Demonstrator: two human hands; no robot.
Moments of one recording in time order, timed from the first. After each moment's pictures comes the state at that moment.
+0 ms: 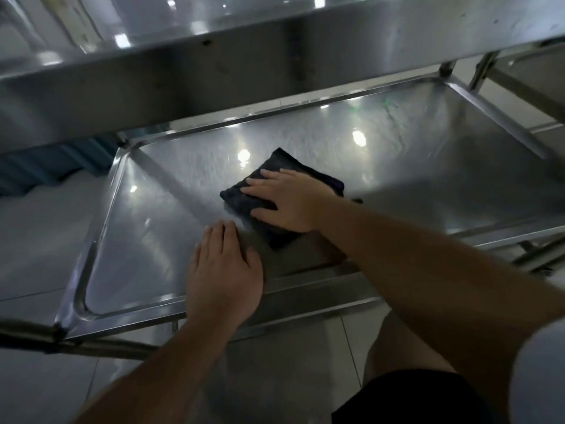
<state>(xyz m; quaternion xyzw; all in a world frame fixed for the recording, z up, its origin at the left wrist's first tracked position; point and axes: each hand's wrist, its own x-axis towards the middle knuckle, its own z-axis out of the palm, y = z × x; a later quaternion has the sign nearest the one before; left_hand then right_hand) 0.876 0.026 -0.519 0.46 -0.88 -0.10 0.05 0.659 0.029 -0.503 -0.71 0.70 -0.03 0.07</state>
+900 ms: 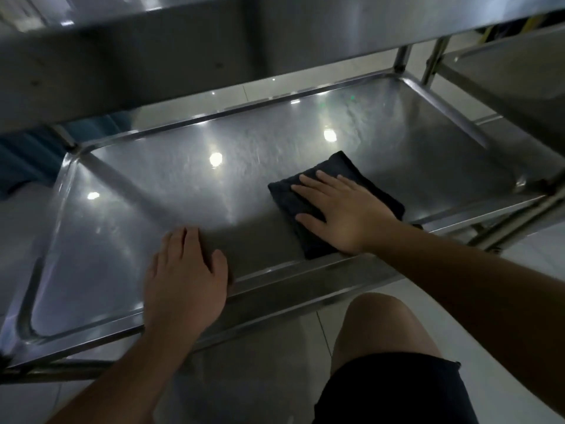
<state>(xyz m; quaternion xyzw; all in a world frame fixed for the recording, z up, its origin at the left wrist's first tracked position) 0.875 0.028 -0.517 0.46 -0.88 -0.08 0.04 0.604 0.163 -0.515 -0.58 0.81 -0.06 0.07</state>
